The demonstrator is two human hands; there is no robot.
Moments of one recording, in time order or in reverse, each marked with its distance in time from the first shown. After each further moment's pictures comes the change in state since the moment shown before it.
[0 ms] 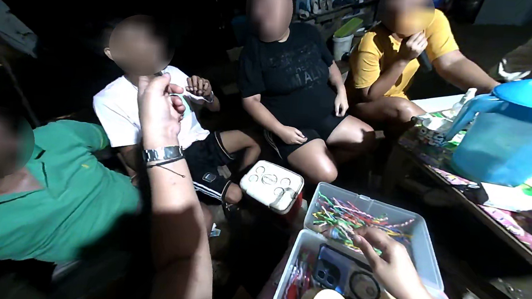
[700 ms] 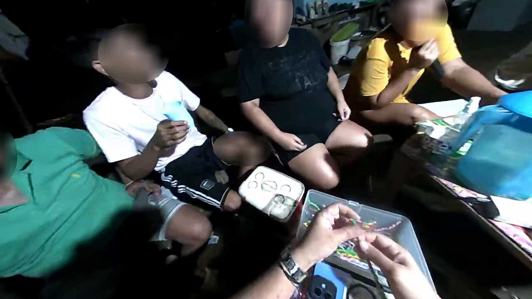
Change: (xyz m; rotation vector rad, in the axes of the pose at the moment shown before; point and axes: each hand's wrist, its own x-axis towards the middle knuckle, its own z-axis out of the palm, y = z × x) left_hand -0.277 -0.164 0.111 -0.255 -0.924 -0.373; right_hand 0.020 -0.014 -0.004 0.685 -0.047 0.304
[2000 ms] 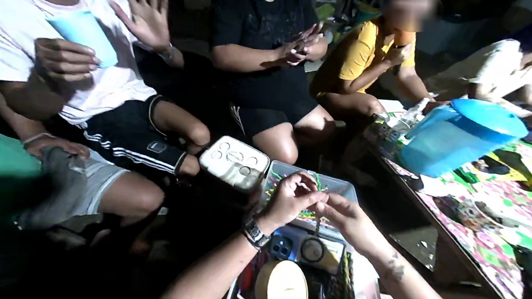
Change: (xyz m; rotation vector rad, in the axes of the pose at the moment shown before) left_hand -0.019 0.015 -0.026 -0.114 0.064 0.210; right_hand 0.011 -0.047 0.034 -0.290 -0.225 0.040
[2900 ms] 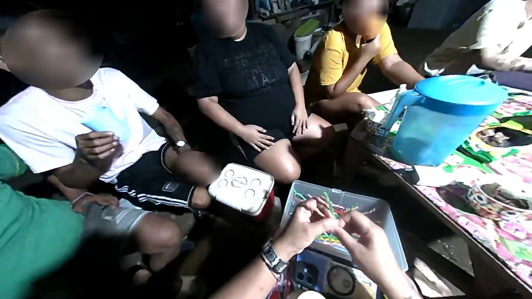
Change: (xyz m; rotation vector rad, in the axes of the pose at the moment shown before) left_hand 0.004 -0.043 0.059 -0.010 -0.102 -0.182; right_hand -0.035 0.057 -0.039 -0.263 0.451 -0.294
